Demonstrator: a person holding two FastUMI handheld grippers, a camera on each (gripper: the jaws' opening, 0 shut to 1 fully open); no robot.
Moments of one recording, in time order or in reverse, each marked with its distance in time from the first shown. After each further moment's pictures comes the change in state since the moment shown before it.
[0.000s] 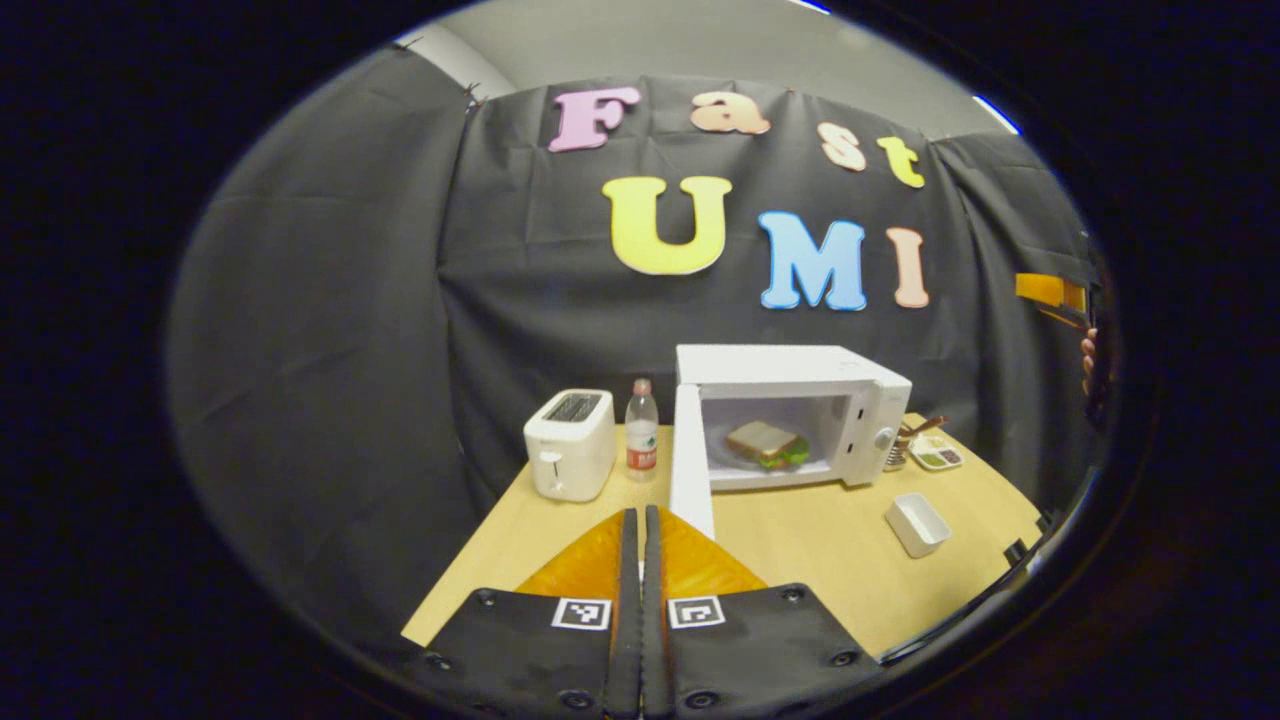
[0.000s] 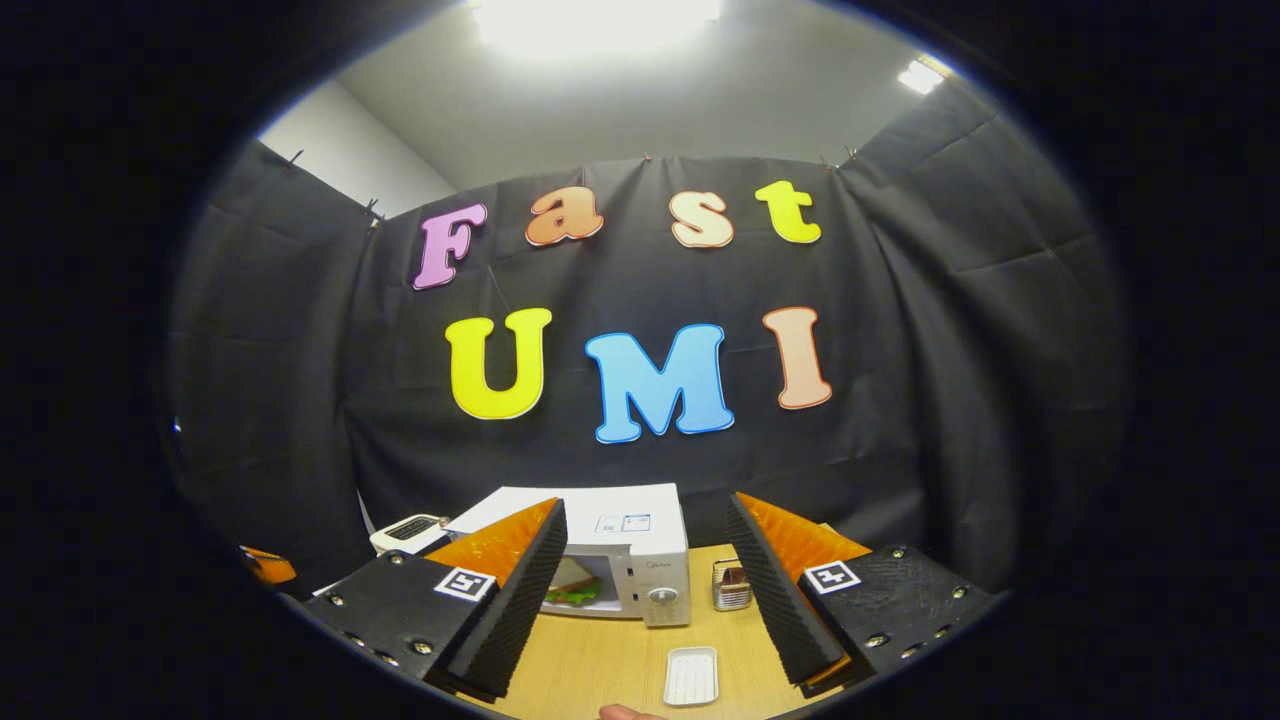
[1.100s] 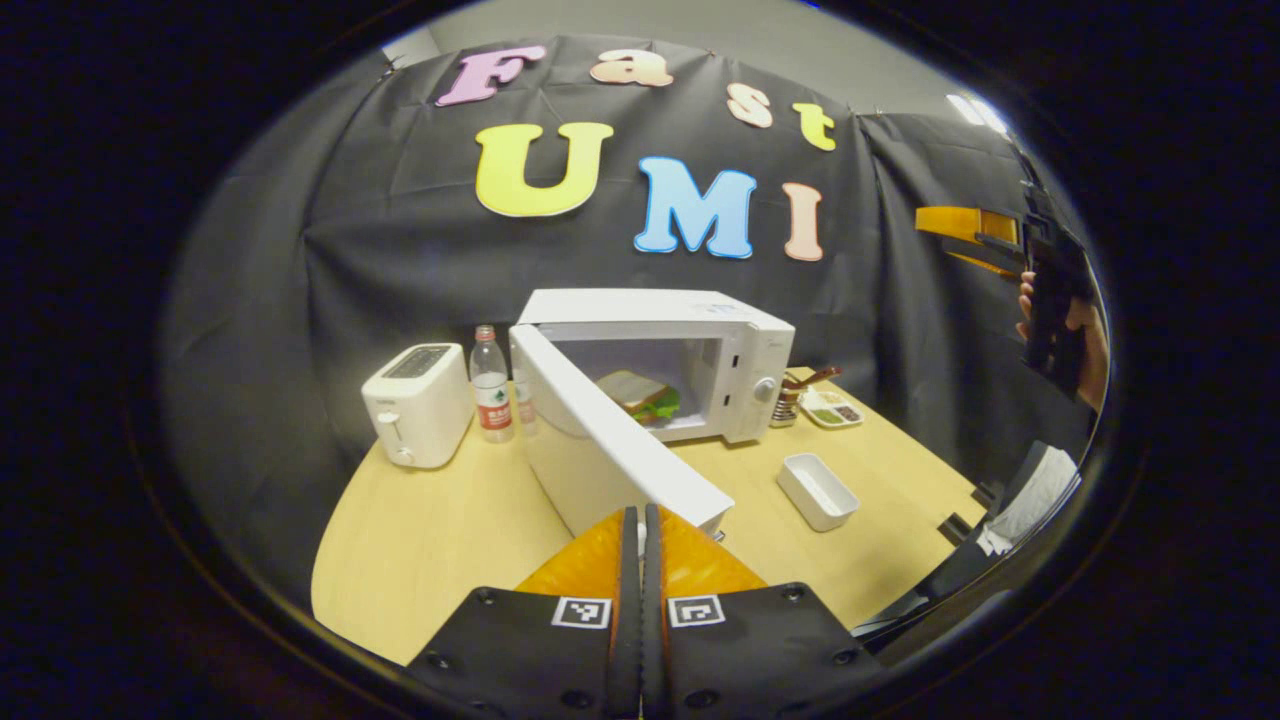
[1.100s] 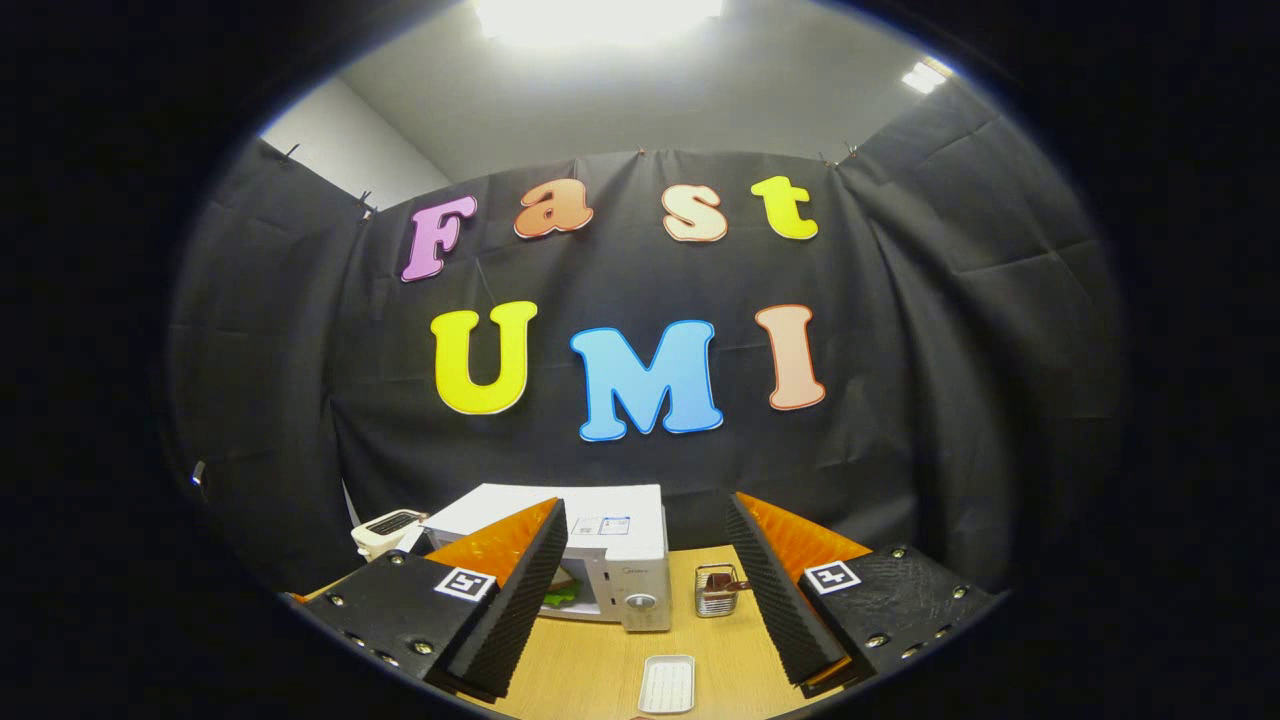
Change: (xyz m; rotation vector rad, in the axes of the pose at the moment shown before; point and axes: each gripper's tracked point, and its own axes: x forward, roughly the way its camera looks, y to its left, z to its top) left arm 0.040 -0.164 -0.021 0.093 0.084 -0.339; right arm 0.024 -0.036 0.000 -0.025 0.024 -0.035
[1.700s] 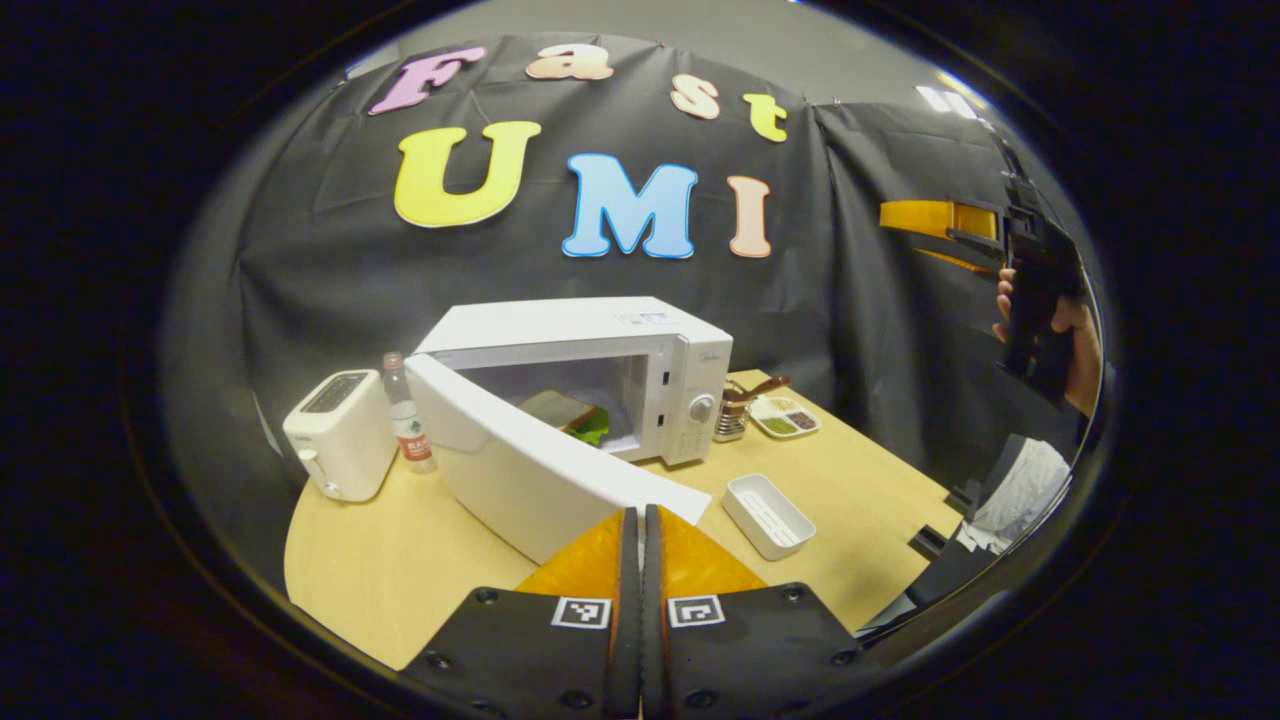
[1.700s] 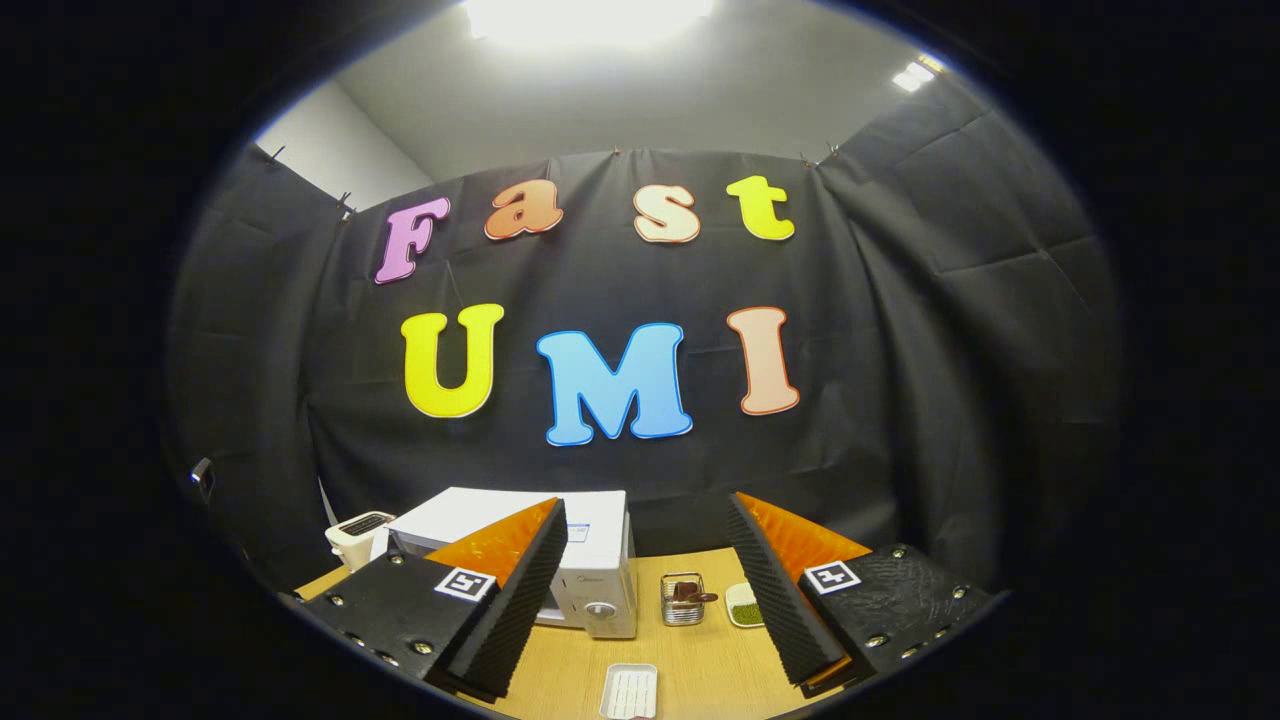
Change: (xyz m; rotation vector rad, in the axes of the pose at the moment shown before) left arm 0.060 -0.069 0.030 0.056 0.002 -0.119; right arm 0.020 -0.045 0.010 0.001 -0.021 -0.038
